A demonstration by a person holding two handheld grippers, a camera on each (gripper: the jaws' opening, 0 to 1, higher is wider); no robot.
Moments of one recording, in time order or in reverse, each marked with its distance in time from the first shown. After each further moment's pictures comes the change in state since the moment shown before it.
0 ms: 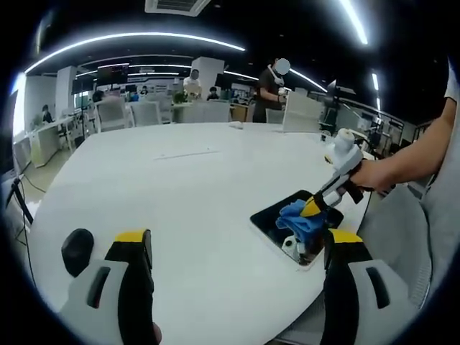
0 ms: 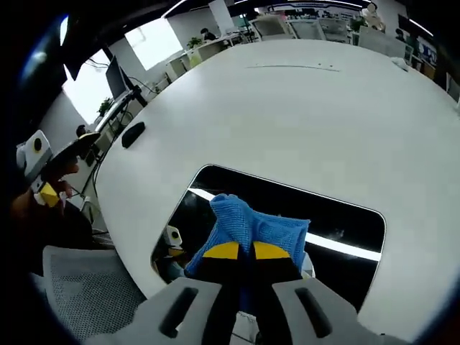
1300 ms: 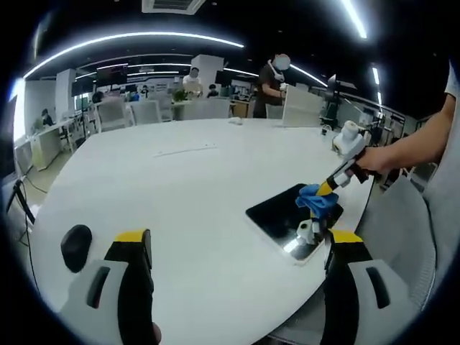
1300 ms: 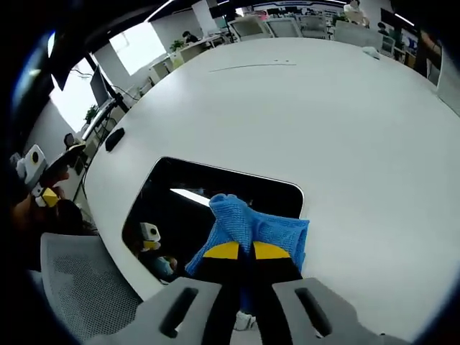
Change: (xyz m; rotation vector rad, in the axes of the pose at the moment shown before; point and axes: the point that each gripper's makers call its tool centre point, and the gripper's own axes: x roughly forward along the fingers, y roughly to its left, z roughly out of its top) left arm 0.000 -0.011 -0.015 0.030 0.031 0.013; right arm -0.040 -0.076 -0.024 0.064 0.006 -0.077
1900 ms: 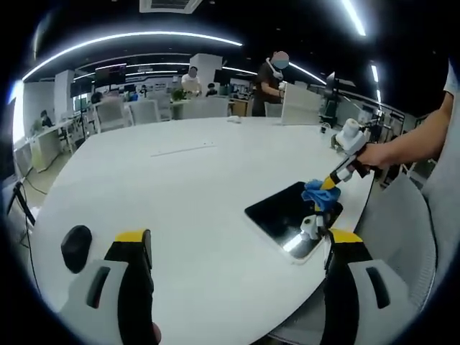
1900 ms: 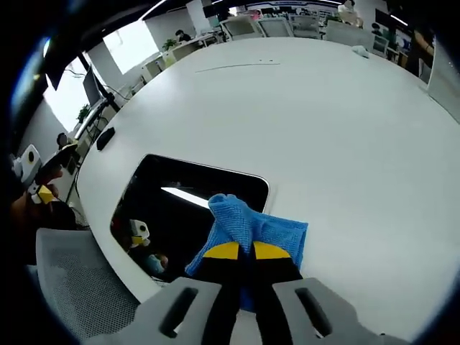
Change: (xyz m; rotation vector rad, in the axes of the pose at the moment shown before) left arm 0.001 -0.002 0.003 0.005 0.006 0.000; right arm -0.010 -0.028 -0.004 -0.003 0.014 -0.052
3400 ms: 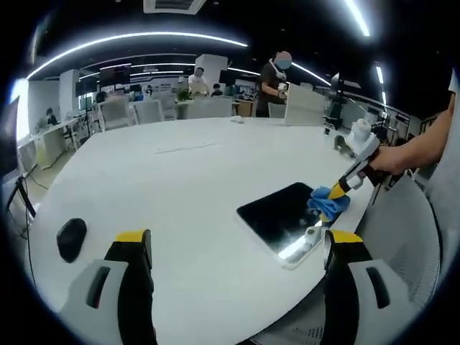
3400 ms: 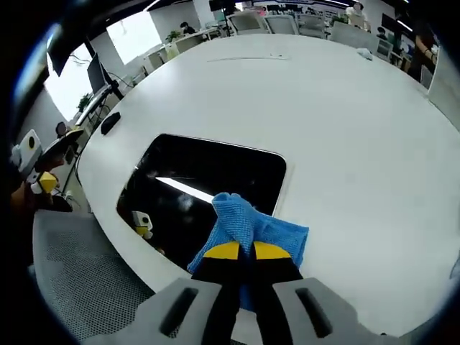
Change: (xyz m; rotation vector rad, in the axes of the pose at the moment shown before) left arm 0.006 -0.024 -0.006 -0.008 -0.006 0.044; right arm -0.016 0.026 -0.028 -0.046 0.023 -0.024
